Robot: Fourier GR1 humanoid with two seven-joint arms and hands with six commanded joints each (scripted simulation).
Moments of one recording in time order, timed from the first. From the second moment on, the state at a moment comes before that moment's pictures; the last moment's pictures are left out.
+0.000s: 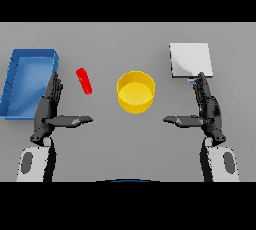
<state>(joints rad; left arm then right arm) 0.00 0.00 0.00 -1.57 0.00 0.00 0.00 0.00 0.00 0.00 -1.57 0.00 0.00 0.00</state>
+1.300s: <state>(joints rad) -0.14 0.07 -0.05 -1.40 -0.15 -0.03 0.04 0.11 -0.06 0.13 -1.73 0.20 -0.01 -0.09</state>
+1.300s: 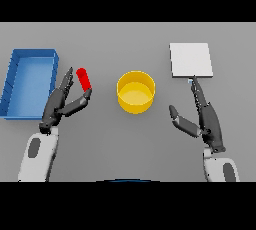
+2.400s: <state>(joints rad) -0.47 -0.01 0.07 -0.93 -0.13 0.06 -0.19 0.11 -0.07 0.11 -1.73 0.19 -0.01 -0.08</state>
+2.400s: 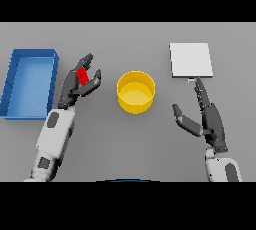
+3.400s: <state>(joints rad) -0.52 0.02 0.04 -1.07 -0.09 0.02 -0.15 0.10 -0.07 0.11 -1.71 0.19 -0.01 -0.11</state>
